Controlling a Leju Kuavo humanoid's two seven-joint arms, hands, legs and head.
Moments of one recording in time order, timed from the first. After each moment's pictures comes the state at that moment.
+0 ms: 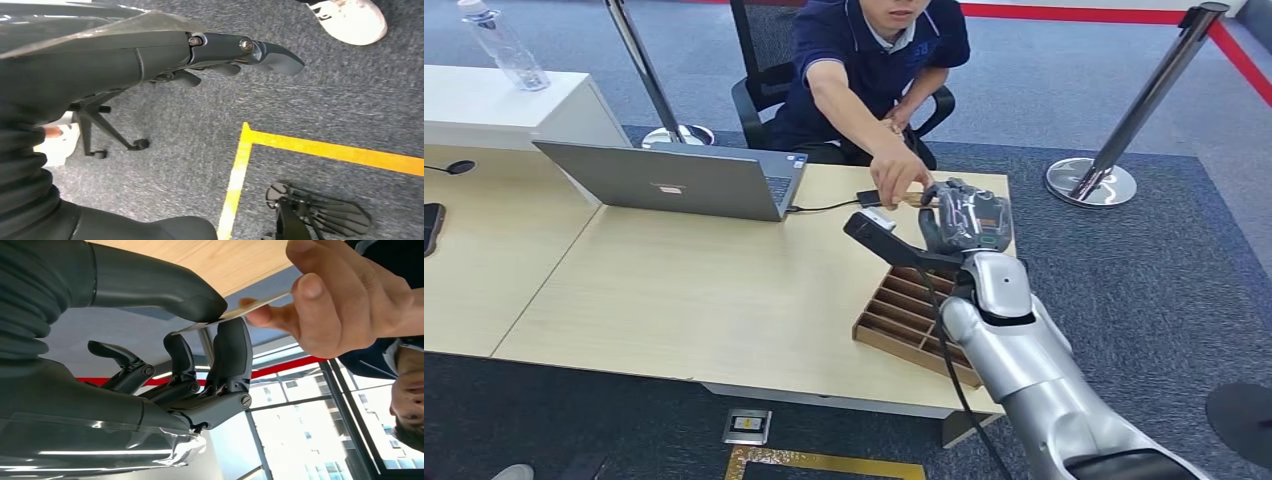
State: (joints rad) left arm -0.10 -0.18 1.24 -0.19 -1.27 -0.04 -0.15; right arm -0.67 0.22 0.42 -0.55 1.34 -0.41 -0.01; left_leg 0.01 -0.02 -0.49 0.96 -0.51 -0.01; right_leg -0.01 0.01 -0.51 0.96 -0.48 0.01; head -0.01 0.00
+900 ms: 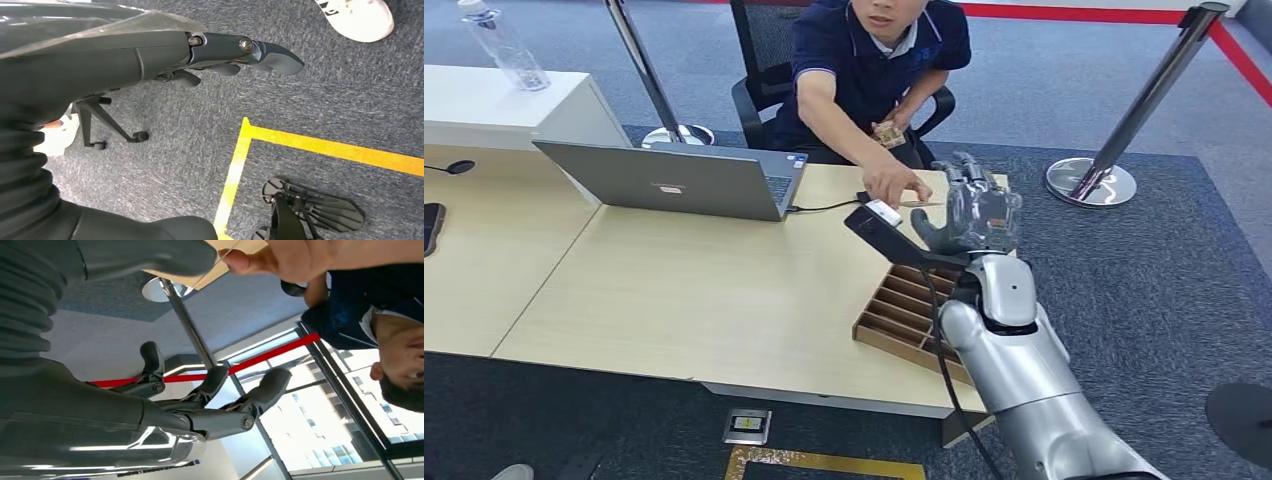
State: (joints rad) left arm -0.10 -0.18 1.25 -0.19 -1.21 -0.04 -0.14; right arm -0.58 0.25 0.38 -0.75 1.33 -0.41 -0.04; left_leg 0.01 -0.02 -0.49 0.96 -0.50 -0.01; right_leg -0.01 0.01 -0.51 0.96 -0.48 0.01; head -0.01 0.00
